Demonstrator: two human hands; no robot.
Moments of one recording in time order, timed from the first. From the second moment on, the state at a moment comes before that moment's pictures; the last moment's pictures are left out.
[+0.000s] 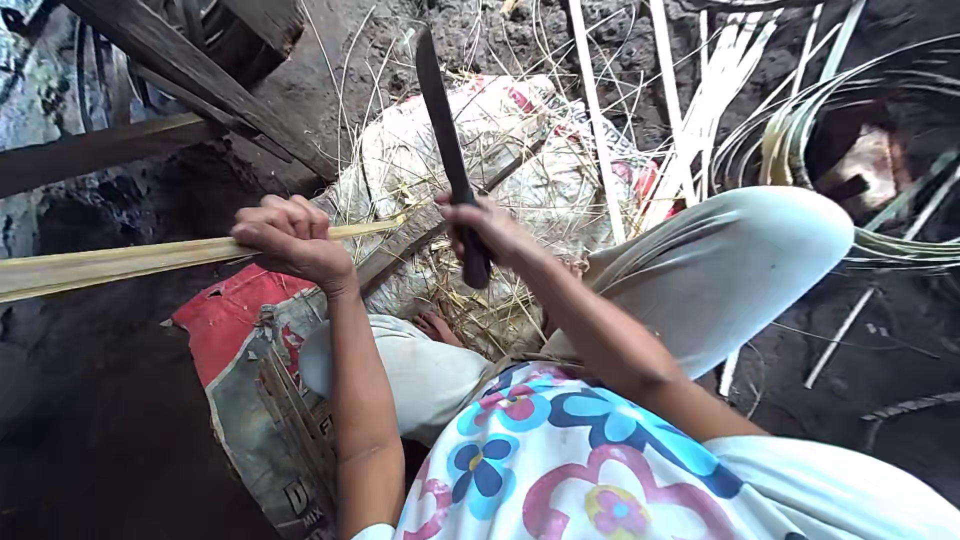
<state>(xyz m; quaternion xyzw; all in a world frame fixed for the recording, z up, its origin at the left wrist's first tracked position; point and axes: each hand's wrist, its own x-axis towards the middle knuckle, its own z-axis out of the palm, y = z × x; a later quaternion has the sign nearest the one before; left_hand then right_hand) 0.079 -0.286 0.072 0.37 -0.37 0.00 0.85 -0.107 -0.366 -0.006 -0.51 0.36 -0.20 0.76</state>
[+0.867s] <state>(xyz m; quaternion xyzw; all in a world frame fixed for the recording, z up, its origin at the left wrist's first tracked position) 0.051 -0.337 -0.009 0.45 -0.37 -0.02 0.81 -0.096 -0.302 -0.137 -0.64 0.49 -0.05 0.59</state>
